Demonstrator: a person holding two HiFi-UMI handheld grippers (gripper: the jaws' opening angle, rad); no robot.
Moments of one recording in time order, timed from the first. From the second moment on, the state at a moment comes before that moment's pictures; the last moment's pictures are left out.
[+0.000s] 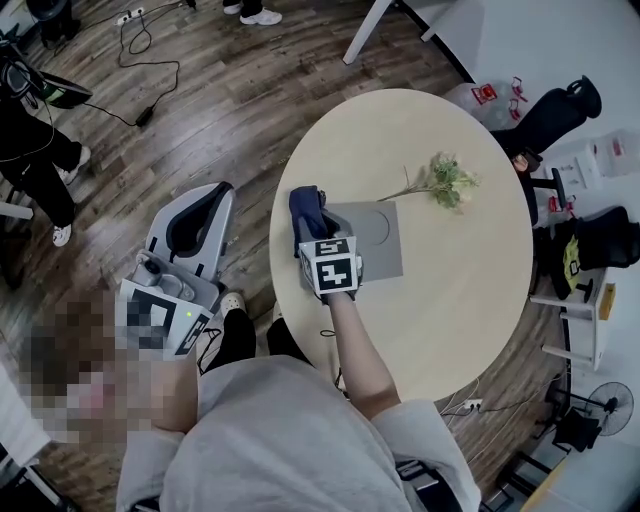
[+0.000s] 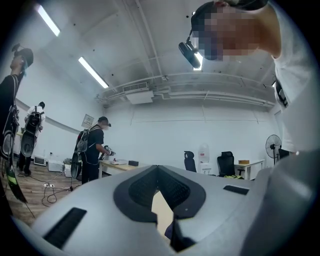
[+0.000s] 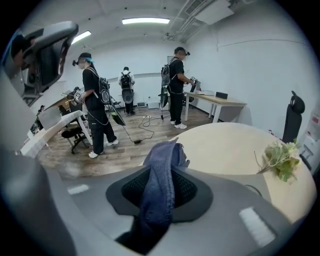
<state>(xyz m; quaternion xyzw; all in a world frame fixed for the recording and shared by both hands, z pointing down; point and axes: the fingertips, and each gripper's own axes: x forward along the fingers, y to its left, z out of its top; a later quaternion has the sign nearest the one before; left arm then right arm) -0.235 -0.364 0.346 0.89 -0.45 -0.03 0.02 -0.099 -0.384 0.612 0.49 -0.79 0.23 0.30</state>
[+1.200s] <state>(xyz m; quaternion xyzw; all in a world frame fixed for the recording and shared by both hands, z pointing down) -0.188 -0.345 0.351 0.90 -0.43 0.00 0.02 0.078 -0.391 0.618 0.60 -0.70 0.22 0.32</state>
